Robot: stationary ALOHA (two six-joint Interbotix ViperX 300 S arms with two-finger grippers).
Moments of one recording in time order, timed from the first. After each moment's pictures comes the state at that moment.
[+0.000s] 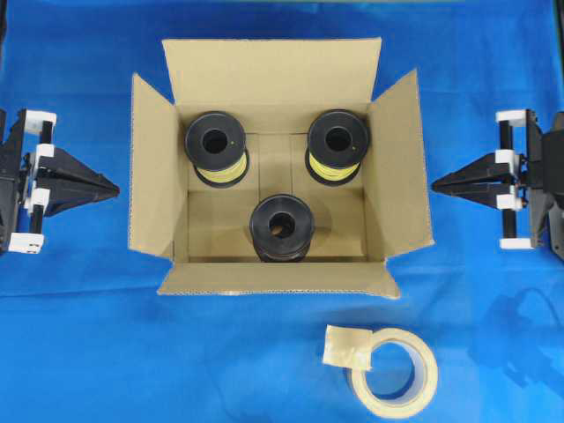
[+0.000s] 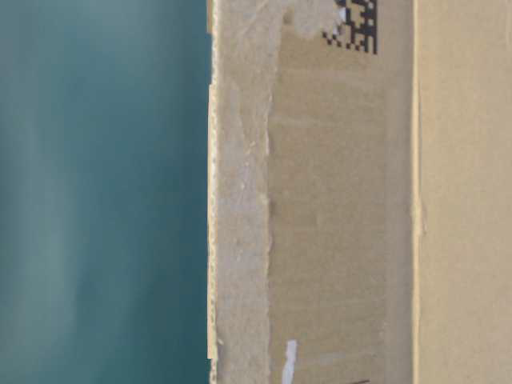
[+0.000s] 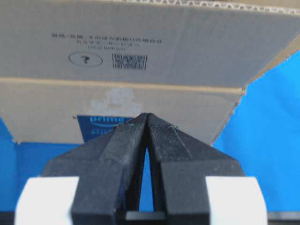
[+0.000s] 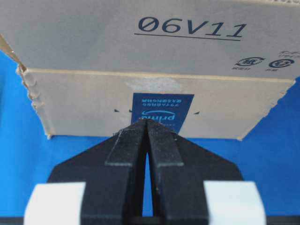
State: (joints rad) left arm 0.00 -0.88 1.32 -0.04 -0.08 -0.06; right arm -0.05 -0.72 1.28 0.05 -0.14 0.01
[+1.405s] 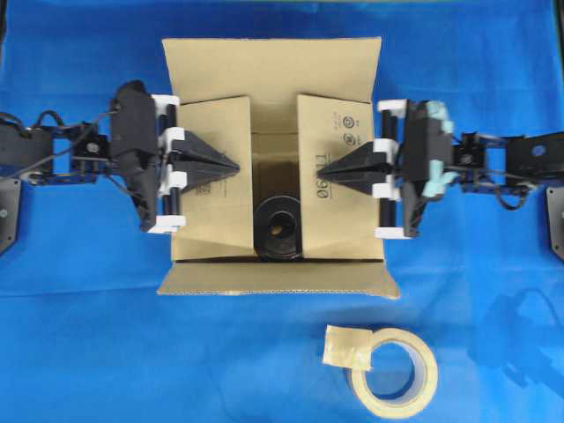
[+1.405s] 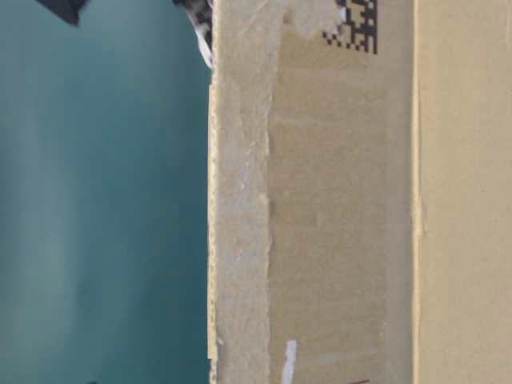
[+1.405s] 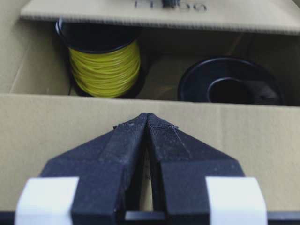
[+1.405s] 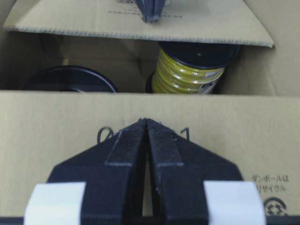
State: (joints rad) left arm 0.08 -0.17 0.95 -0.04 -0.40 0.02; right arm -0.06 -0.13 0.89 0.06 -0.39 0.00
